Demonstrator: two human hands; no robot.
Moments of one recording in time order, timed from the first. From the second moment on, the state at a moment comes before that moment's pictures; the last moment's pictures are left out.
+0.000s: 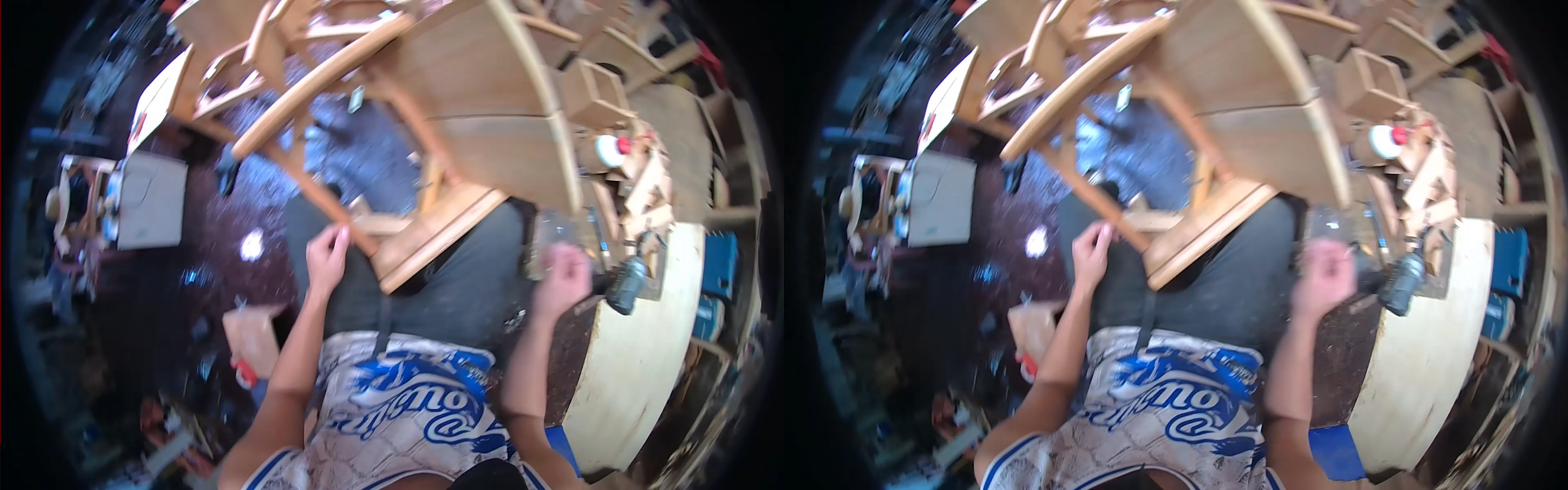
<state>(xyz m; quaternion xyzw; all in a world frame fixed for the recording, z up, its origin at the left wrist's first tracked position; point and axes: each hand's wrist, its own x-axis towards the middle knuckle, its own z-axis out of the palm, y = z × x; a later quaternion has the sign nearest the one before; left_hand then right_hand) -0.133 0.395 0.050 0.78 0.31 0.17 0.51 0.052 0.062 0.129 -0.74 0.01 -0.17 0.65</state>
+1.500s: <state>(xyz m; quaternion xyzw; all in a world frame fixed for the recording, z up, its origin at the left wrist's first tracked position) -0.054 0.271 -0.020 0.81 0.20 0.13 0.54 0.430 0.054 0.232 -0.97 -0.24 0.07 -0.06</state>
